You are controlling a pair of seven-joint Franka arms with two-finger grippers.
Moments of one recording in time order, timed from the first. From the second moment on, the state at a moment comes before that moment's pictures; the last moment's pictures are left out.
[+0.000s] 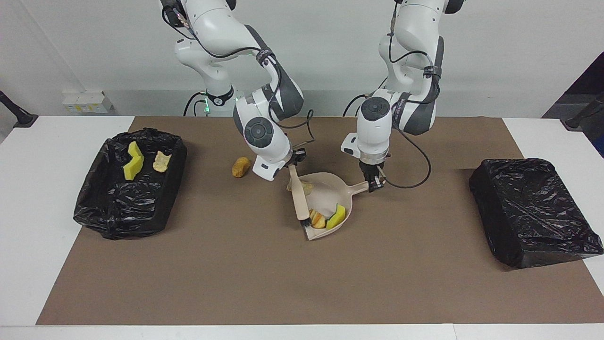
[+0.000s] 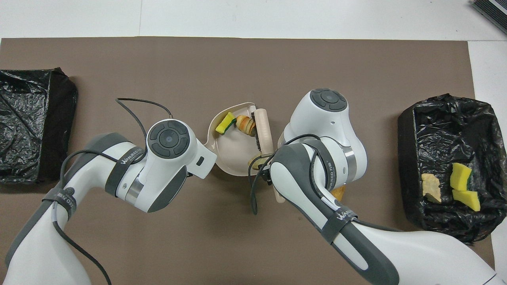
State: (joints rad) left arm -0.51 0.21 0.01 -2.02 0.18 2.20 0.78; right arm 0.27 0.36 0.20 -1.75 0.33 1.82 0.15
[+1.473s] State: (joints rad) left arm -0.48 0.14 0.01 -2.03 0.18 2.11 0.97; right arm -0.01 0.16 0.19 -1.98 0.05 1.48 0.29
